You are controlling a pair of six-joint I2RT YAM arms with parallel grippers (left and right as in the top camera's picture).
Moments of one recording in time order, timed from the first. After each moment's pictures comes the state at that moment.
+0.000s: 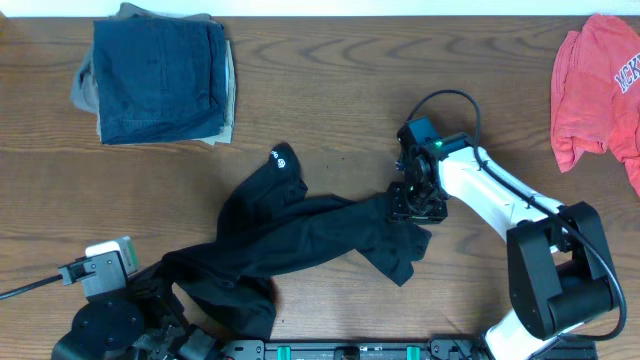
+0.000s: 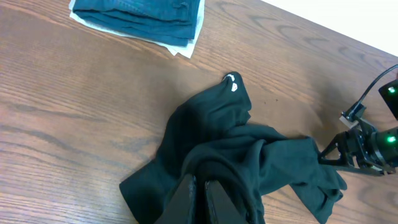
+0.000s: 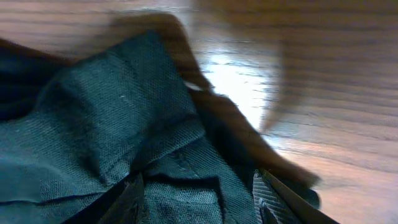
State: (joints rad) left arm -0.56 0.50 1.21 -1.45 -0.35 -0.70; right arm 0.37 1.79 1.10 -0.92 -0.24 0.39
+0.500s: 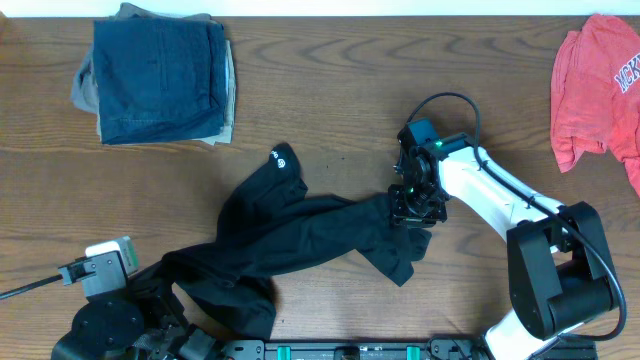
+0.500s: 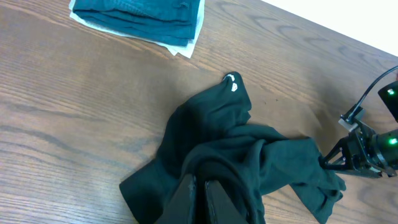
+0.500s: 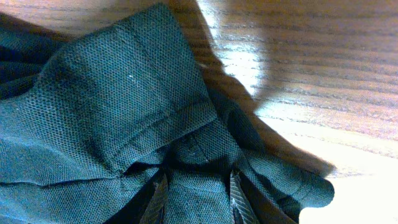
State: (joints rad) left arm -0.56 0.50 1.21 -1.45 -0.35 -0.70; right arm 0.37 1.79 1.10 -0.95 -0.27 0.39
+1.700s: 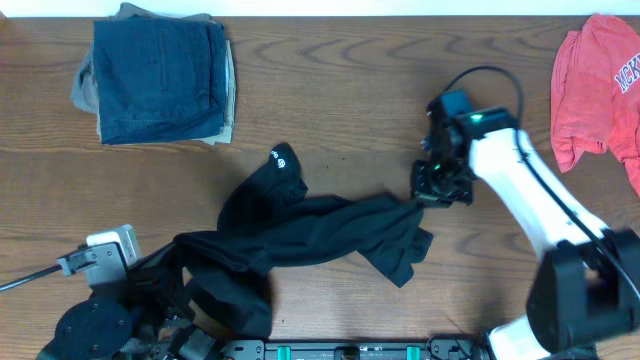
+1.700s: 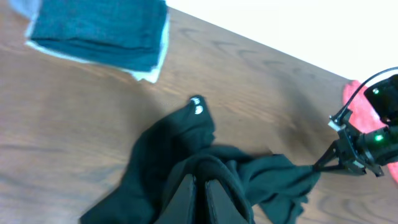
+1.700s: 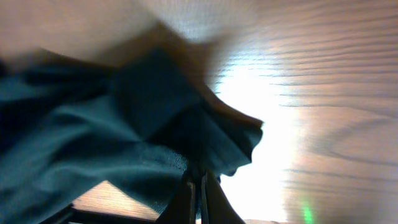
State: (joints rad) left arm -0.56 0.50 1.21 -1.28 -0.28 -0.66; right arm 0.24 1.69 1.29 -1.19 -0.22 0.40
